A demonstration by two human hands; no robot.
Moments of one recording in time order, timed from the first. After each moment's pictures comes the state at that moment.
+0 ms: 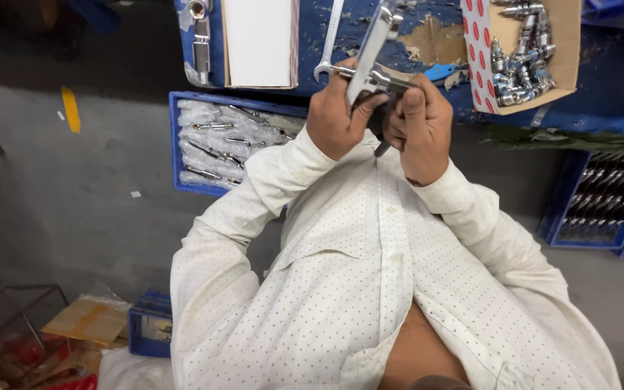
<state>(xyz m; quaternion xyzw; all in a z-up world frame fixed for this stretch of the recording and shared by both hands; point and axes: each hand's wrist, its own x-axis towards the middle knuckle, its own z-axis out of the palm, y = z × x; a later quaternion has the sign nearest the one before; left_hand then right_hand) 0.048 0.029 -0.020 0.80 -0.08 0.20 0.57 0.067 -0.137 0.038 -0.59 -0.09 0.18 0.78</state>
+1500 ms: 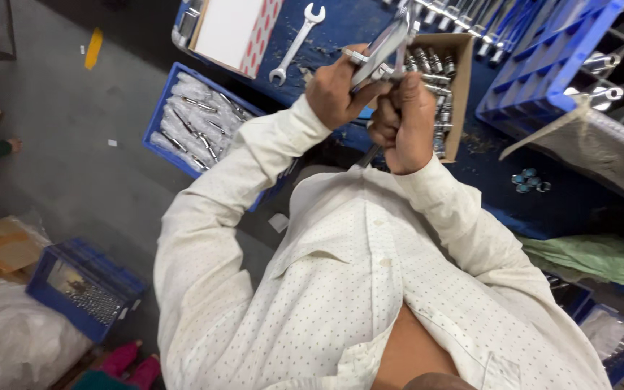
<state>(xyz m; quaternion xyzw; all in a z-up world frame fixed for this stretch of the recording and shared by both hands) 0.128 -0.078 0.031 0.85 -0.10 0.38 0.35 0.170 -0.258 0.064 -0.43 -0.13 0.40 0.80</state>
